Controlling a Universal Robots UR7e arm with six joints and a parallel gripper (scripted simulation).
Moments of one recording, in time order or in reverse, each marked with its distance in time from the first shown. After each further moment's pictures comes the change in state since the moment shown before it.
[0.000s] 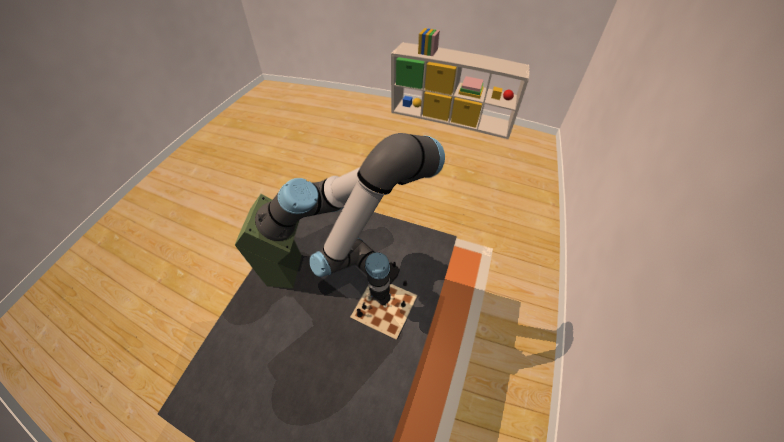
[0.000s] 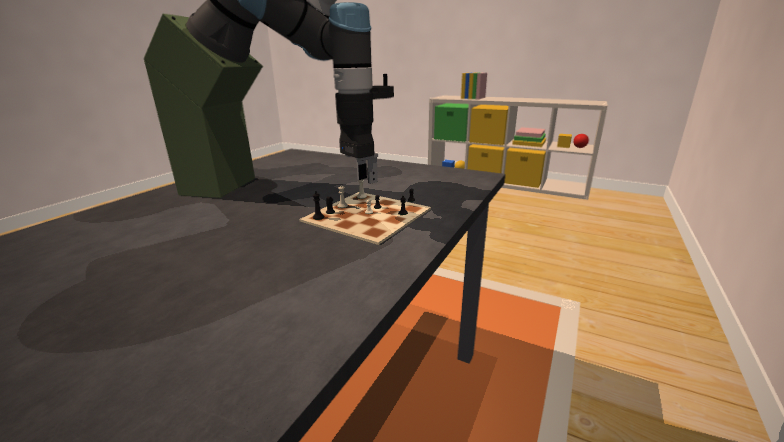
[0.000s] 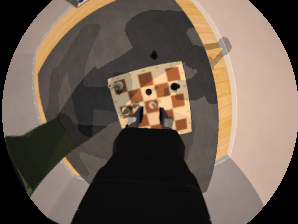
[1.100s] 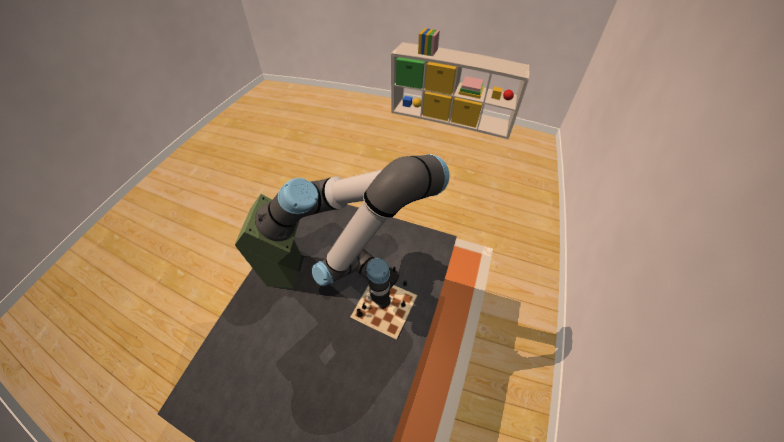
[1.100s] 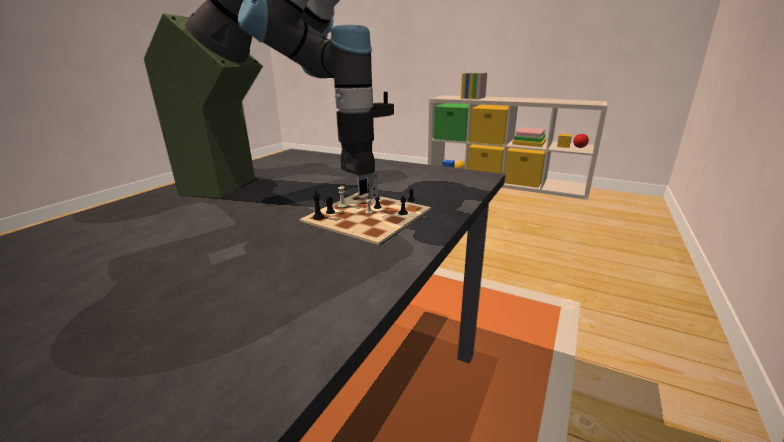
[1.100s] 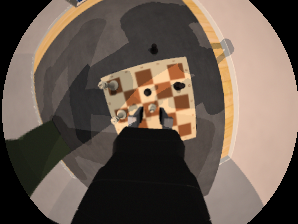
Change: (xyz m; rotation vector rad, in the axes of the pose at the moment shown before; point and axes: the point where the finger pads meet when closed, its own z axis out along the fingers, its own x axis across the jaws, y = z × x) arm 0.001 0.000 0.036 0.000 0.001 0.000
